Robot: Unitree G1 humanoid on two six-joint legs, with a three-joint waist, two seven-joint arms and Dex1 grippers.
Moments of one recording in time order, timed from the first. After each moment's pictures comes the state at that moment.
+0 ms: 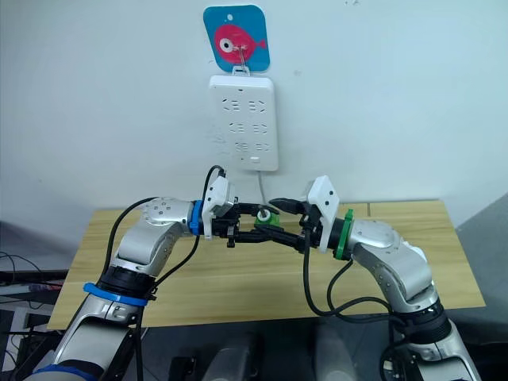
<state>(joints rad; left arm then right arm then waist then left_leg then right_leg) -0.60 0.47 -0.19 0.15 -0.33 0.23 -1.28 -0.41 -0.42 0.19 -0.37 0.51 0.57 0.72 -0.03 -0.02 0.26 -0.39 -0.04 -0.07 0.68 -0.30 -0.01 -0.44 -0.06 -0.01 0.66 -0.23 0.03</state>
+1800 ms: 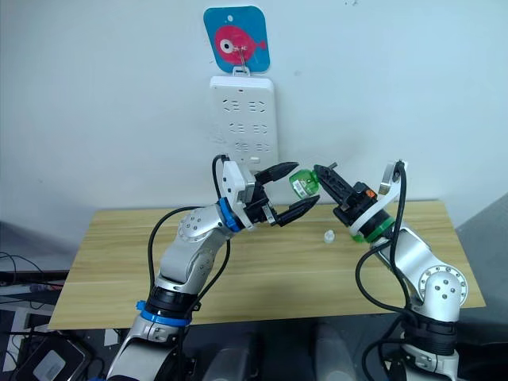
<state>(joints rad) -0.51 0.13 -0.15 -0.02 -0.31 0.12 -0.80 -0.33 -0.23 -0.30 -0.36 1.66 0.86 -0.17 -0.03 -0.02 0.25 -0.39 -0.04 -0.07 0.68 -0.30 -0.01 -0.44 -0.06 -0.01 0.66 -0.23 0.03</state>
